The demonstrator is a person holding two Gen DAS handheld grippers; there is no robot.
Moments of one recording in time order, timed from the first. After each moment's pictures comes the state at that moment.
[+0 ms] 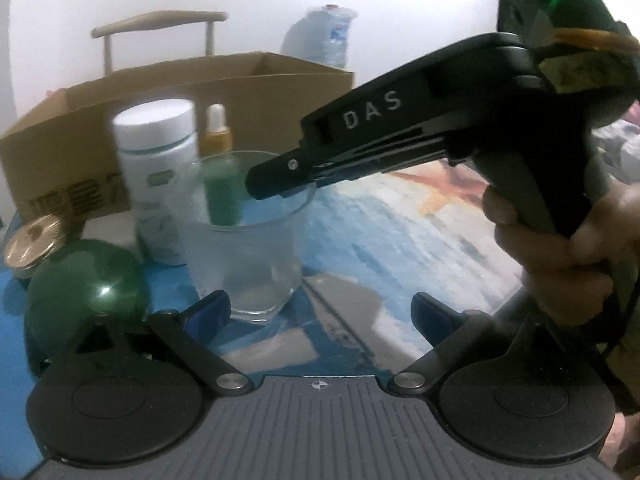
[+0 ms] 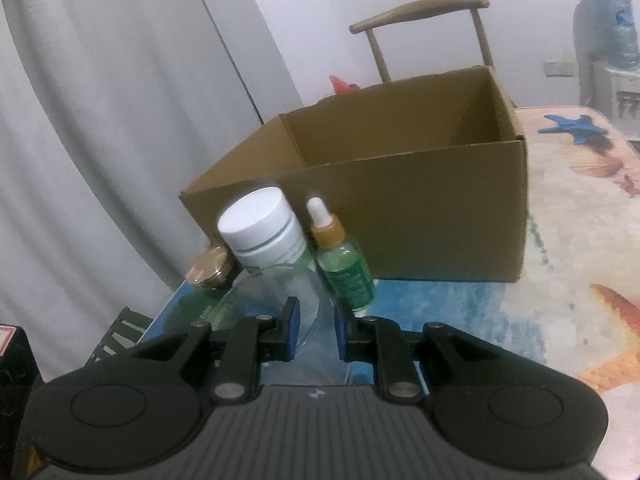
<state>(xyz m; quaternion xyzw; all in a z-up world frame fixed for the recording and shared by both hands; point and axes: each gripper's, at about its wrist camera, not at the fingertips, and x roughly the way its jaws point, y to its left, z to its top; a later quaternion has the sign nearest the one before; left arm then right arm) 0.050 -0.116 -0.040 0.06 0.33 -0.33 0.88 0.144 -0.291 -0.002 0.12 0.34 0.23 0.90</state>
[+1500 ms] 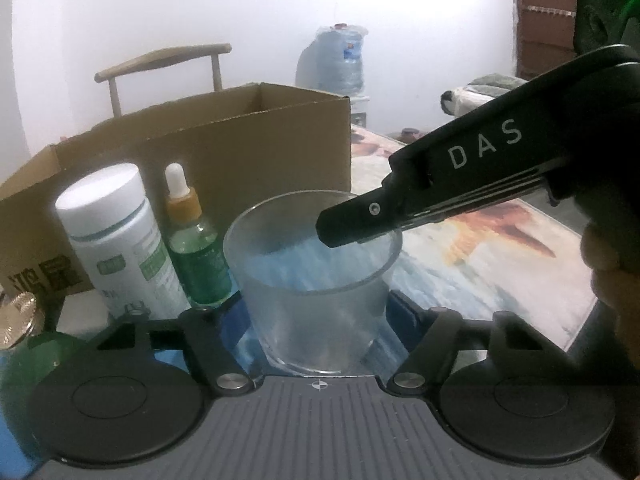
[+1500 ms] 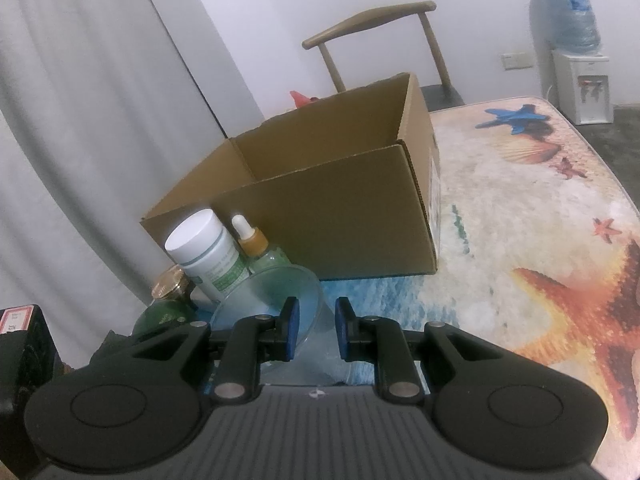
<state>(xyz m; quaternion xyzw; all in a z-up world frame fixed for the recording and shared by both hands) 0.075 -0.166 -0.037 0.10 0.27 -0.28 0.91 0.134 -0.343 -0.002 0.16 0.34 0.19 0.91</state>
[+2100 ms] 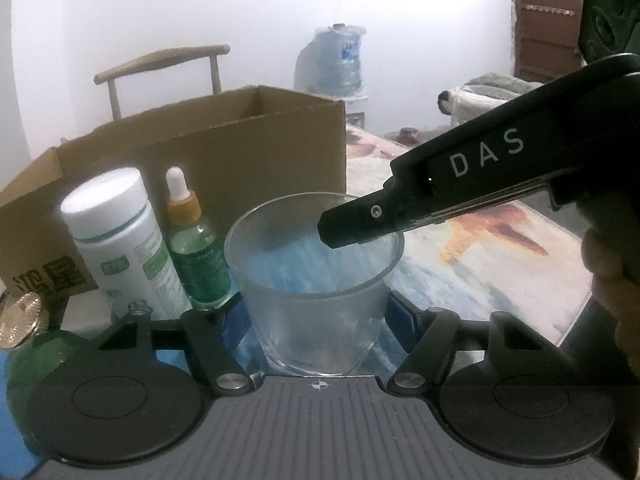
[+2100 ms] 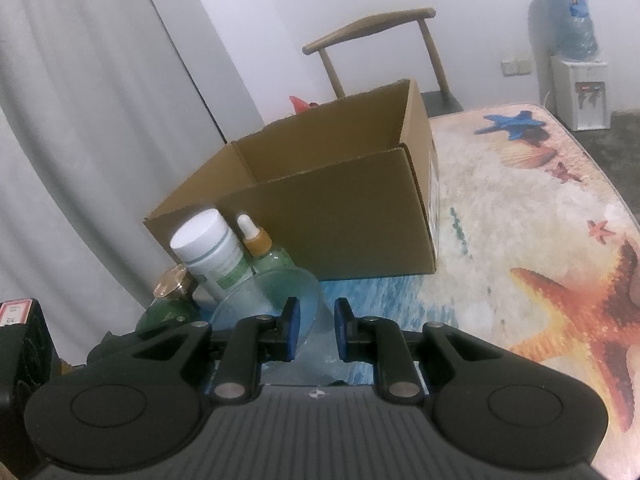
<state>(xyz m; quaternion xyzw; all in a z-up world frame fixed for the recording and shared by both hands) 0.068 -0.166 -0.031 0.10 0.27 -0.28 0.91 0.125 -0.340 0.004 0.15 0.33 0.18 0.91</state>
